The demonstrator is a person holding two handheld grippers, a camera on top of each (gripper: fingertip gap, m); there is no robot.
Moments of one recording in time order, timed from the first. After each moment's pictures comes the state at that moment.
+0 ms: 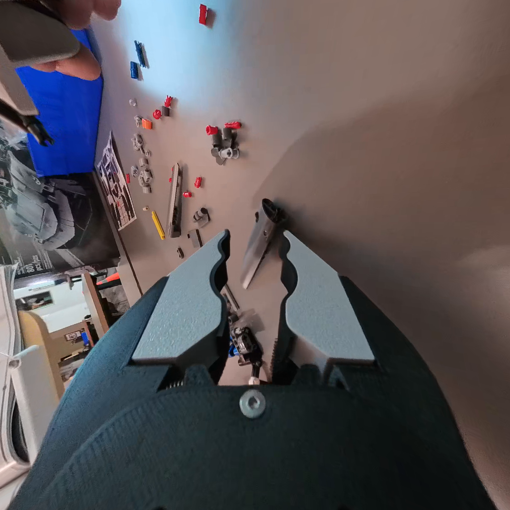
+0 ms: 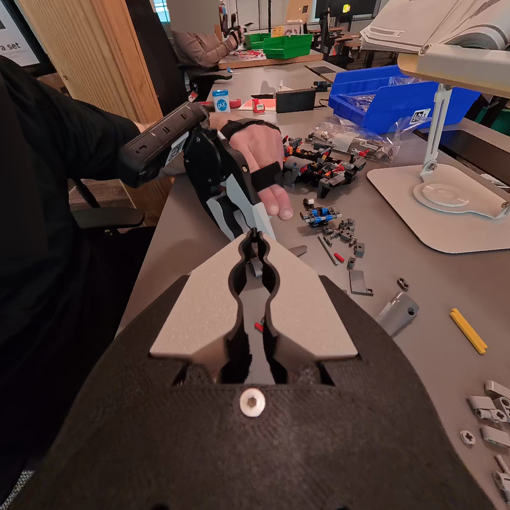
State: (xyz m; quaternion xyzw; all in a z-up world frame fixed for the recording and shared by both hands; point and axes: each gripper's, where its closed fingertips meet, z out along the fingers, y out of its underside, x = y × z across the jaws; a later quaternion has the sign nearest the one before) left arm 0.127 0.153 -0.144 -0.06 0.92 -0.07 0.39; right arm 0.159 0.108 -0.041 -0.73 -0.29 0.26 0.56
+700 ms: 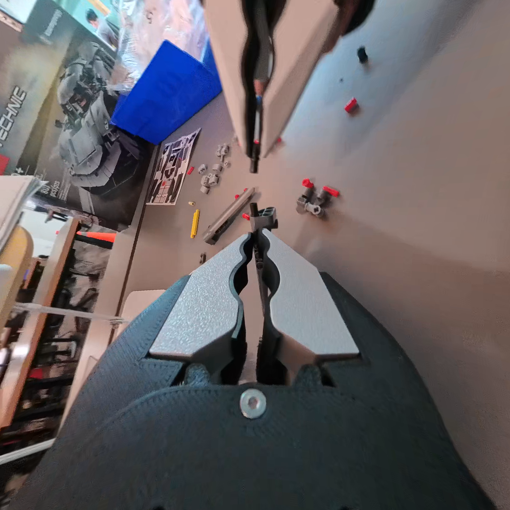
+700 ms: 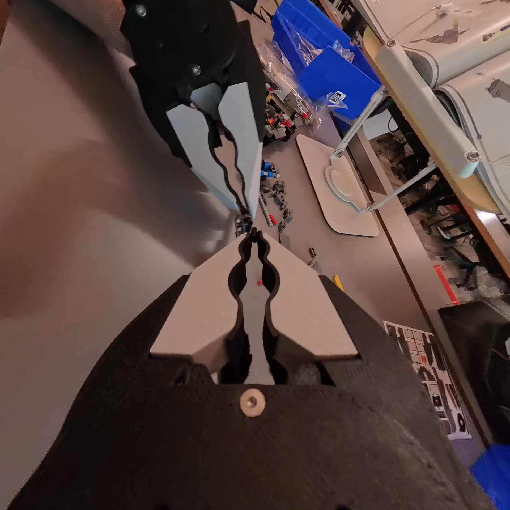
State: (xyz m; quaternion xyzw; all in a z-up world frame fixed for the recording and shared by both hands) left arm 0.169 0.147 -0.107 -0.25 0.82 -0.23 0.47; right arm 0.171 0.114 -0.075 -0.75 -0.38 -0.07 0.54
